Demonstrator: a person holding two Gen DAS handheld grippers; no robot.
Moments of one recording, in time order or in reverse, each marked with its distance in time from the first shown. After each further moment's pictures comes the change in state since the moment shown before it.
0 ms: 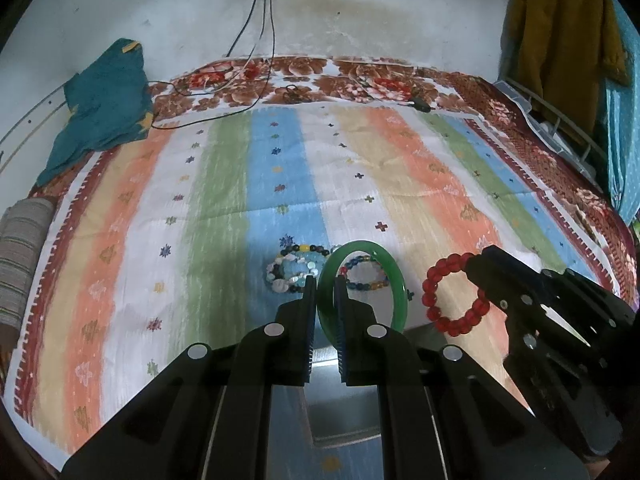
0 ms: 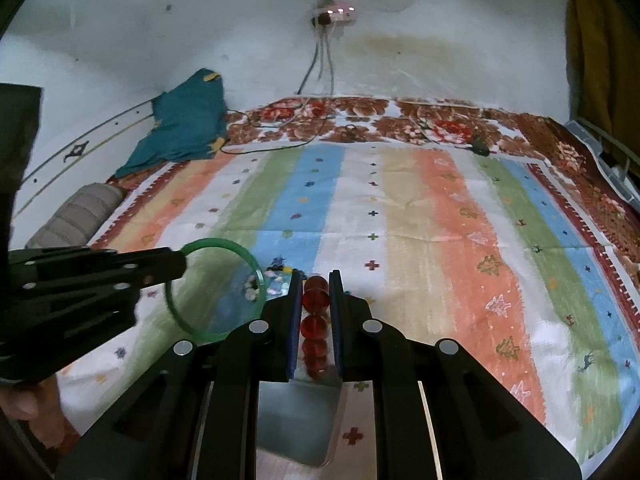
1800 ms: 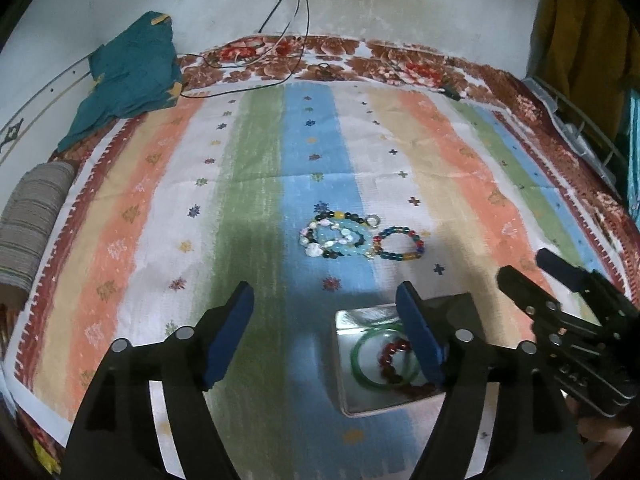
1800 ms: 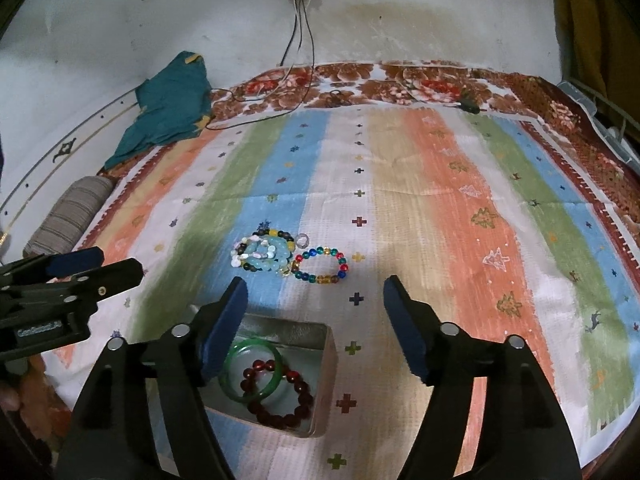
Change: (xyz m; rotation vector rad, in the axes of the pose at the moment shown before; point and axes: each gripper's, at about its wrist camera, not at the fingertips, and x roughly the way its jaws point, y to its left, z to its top) left arm -0.001 0.026 -0.019 -0.063 0.065 0.073; right arm 0.013 -0.022 -0.019 0.082 0.110 -0.010
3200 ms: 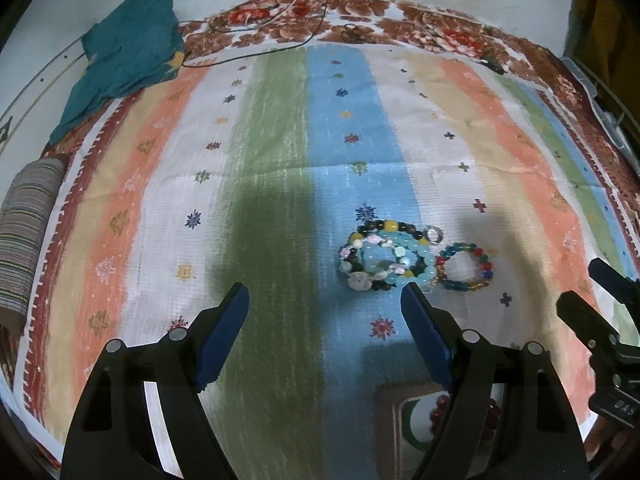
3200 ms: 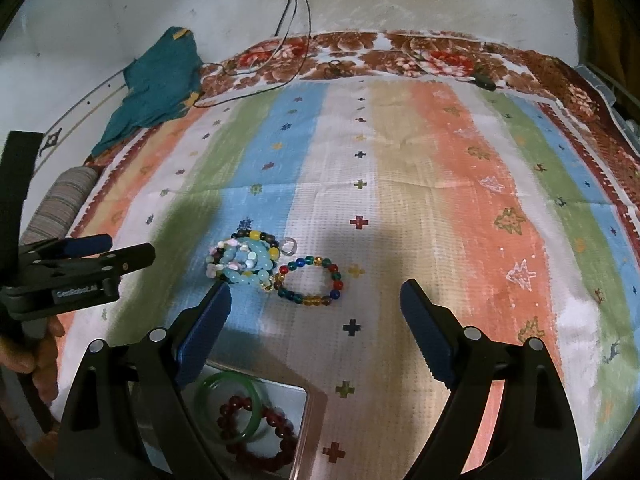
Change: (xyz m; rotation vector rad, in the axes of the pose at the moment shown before) left arm 0.090 0.028 0.044 -0.013 0.141 0.067; right arm 0.066 -0.013 0.031 0.000 0.118 0.014
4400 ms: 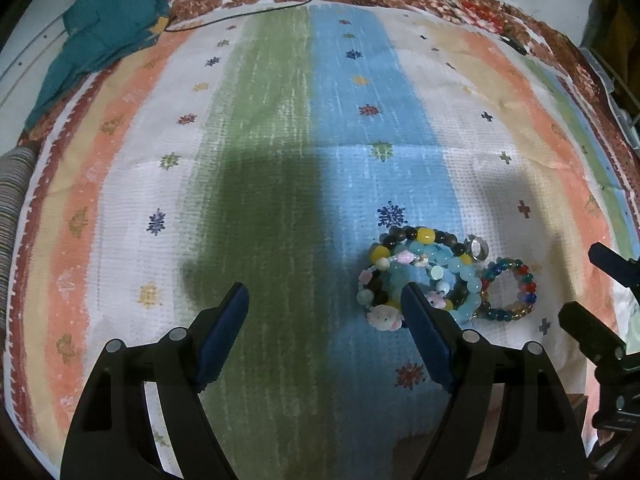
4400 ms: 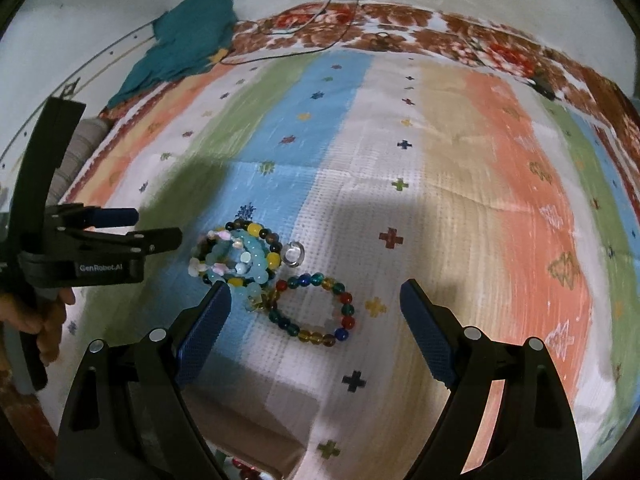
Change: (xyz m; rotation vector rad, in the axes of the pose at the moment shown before) left arm 0.073 0.011 0.024 -0.018 0.112 -0.032; right arm 0.069 0.004 0.028 -0.166 0.111 0.078
